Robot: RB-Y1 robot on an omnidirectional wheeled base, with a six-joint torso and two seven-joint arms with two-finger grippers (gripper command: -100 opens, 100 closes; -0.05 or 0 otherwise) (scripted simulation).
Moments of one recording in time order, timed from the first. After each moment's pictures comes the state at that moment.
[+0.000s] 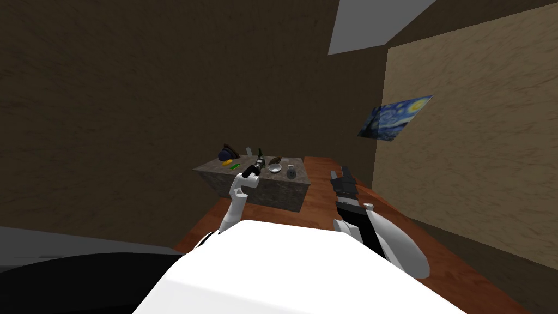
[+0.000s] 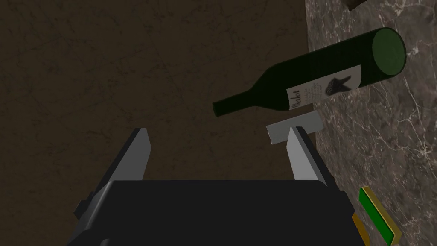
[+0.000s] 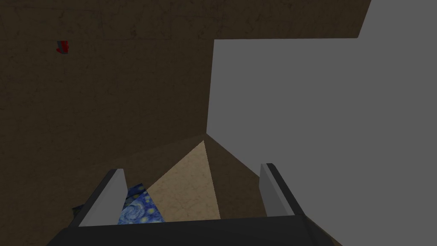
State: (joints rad) left arm -0.16 0.16 -0.01 -2.07 -0.05 0.75 -0.11; right arm 0.52 -0.02 -0.06 -2.26 0.04 -0.36 -0.11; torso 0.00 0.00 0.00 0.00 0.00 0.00
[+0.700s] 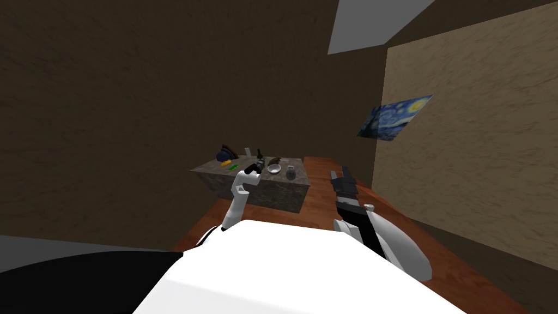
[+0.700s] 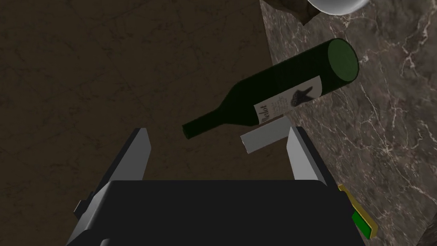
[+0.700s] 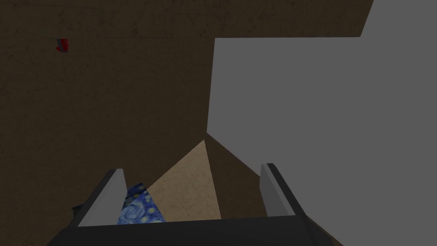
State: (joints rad) left arm -0.21 0.16 -0.01 -2.05 -0.05 0.94 -0.13; right arm 0.52 -0.02 -0.06 -2.26 0.04 -0.36 -0.11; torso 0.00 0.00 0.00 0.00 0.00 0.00
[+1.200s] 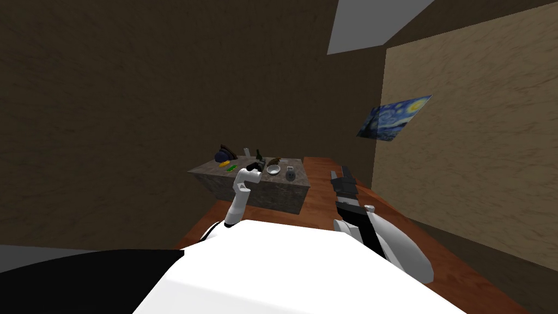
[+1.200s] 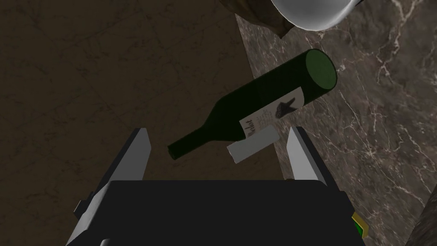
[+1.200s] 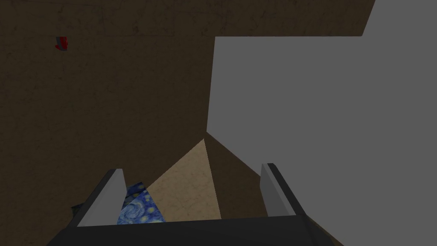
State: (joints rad) left arm -0.26 0.15 -0.01 -2.03 -0.05 1.09 -0.15; right arm 0.52 -0.02 -0.06 -2.26 0.04 -0.36 -0.11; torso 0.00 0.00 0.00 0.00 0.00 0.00
